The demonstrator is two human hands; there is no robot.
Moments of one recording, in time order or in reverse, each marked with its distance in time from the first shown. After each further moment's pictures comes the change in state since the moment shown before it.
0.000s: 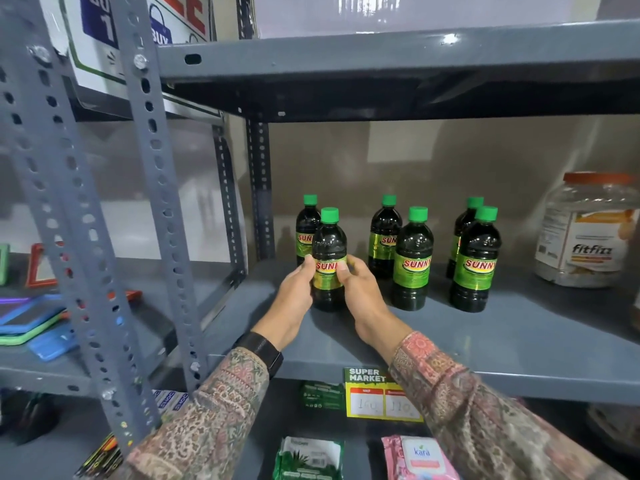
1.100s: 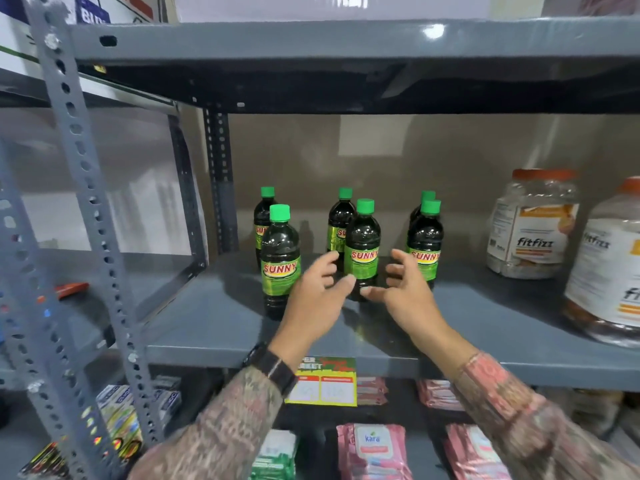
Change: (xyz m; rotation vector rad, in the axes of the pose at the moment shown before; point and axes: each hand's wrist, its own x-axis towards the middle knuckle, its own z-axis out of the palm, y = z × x) left_hand -0.041 -0.010 0.105 0.382 -0.006 0.247; right_hand -0.033 -0.018 -0.158 -0.363 0.124 -0.095
